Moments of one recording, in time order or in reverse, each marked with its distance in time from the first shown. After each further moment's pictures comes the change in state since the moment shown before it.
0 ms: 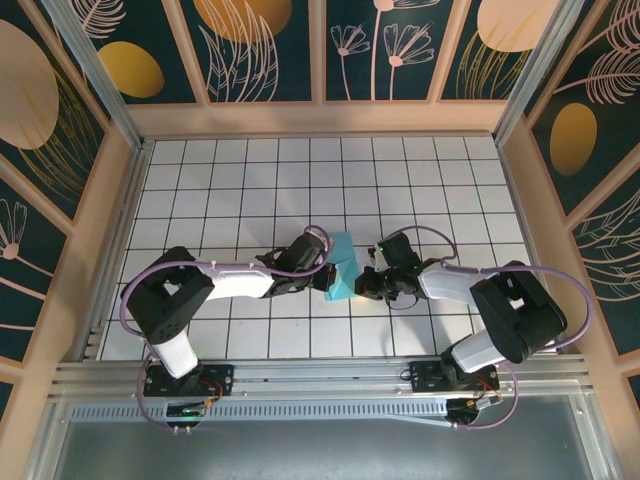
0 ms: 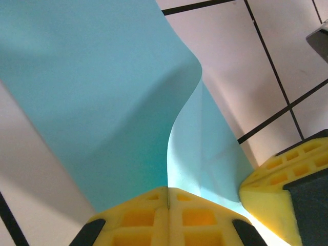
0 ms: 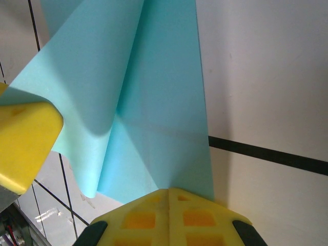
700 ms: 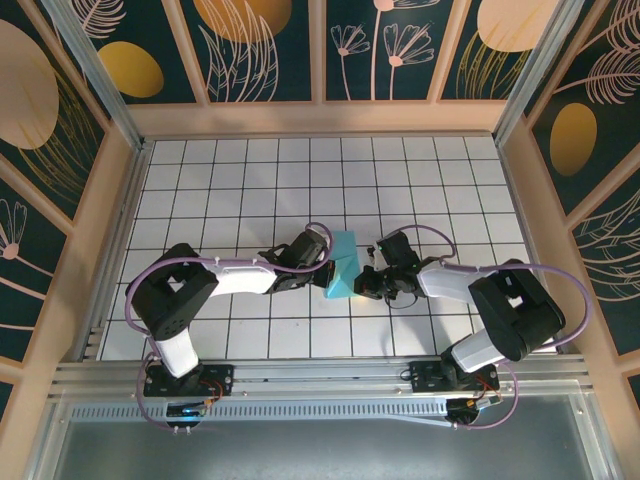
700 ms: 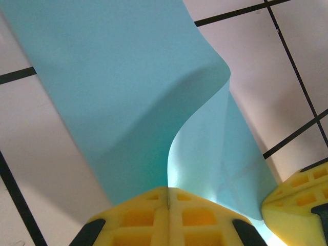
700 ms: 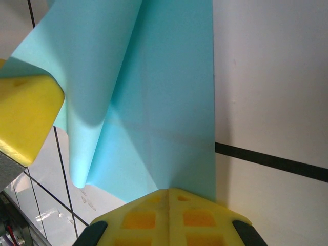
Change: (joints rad) left arm 0.012 0.027 0.040 -0.036 -0.043 0.037; right arm 0.000 0.014 0.015 -0.008 -0.002 -0.006
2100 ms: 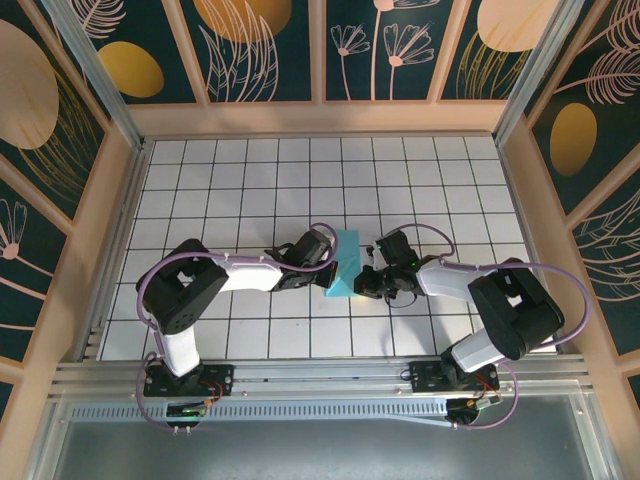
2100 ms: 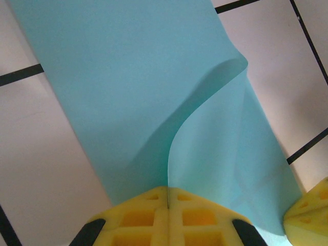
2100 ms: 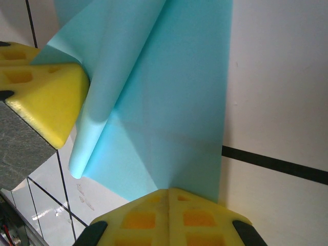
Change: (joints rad) left arm 0.000 0.064 0.037 -0.006 -0.007 0.034; right arm 0.000 0.006 0.016 -0.026 0.005 -0.017
